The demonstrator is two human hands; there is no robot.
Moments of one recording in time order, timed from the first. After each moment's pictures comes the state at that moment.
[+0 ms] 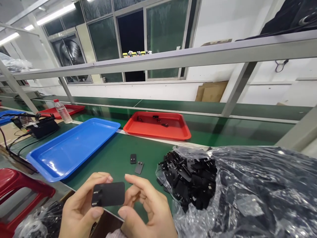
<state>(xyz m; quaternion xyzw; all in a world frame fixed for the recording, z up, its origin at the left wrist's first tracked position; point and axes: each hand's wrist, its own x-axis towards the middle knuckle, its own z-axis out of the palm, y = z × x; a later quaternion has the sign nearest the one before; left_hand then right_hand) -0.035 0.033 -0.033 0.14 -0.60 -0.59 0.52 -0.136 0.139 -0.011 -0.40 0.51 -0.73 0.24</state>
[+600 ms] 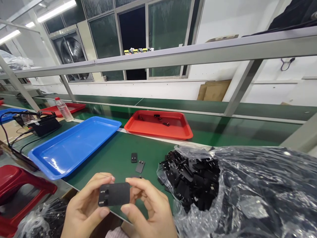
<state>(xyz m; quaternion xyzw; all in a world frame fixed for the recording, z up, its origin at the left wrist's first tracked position) -0.033 0.031 -0.039 0.14 -0.61 -0.61 0.48 -0.140 0.133 -0.023 -0.39 0.49 -0.74 0.23</state>
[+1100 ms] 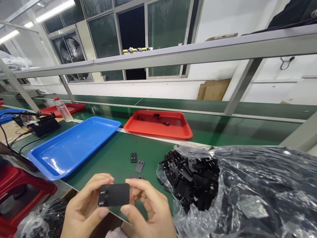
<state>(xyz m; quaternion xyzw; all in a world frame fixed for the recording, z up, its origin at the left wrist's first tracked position) -0.034 0.033 -0.040 0.13 -0.62 -0.59 0.50 -0.140 0.133 -0.027 -0.39 0.49 -0.74 0.25</state>
